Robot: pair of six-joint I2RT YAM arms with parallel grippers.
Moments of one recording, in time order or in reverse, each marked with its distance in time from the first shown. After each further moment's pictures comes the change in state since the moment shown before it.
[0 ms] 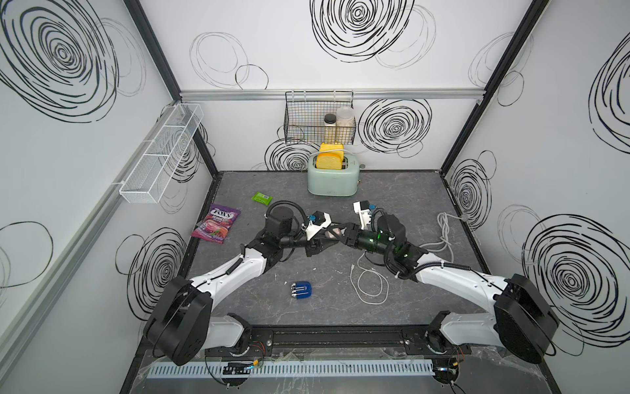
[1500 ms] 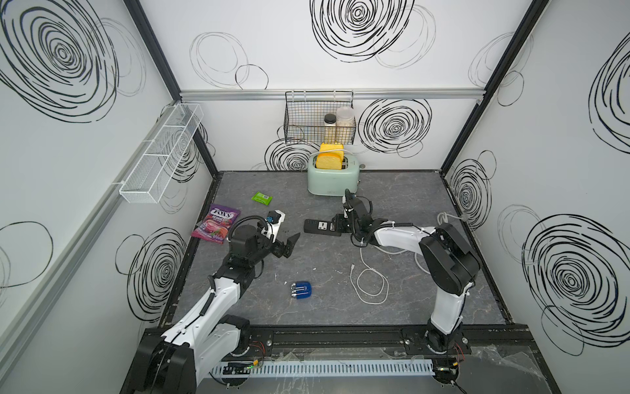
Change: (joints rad) left arm 0.282 -0.338 -0.274 -0.052 -0.412 -0.143; right arm -0.057 0.580 0.419 -0.340 0.434 -0.433
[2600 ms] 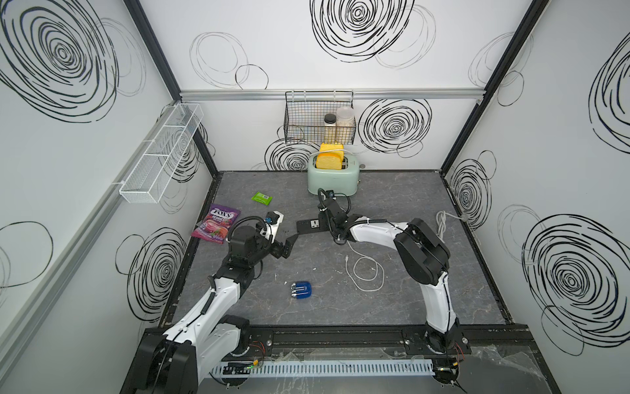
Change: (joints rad) left arm 0.022 0.011 -0.018 0.009 0.000 0.000; right arm 0.113 0.241 0.311 -0.166 0.281 -0.124
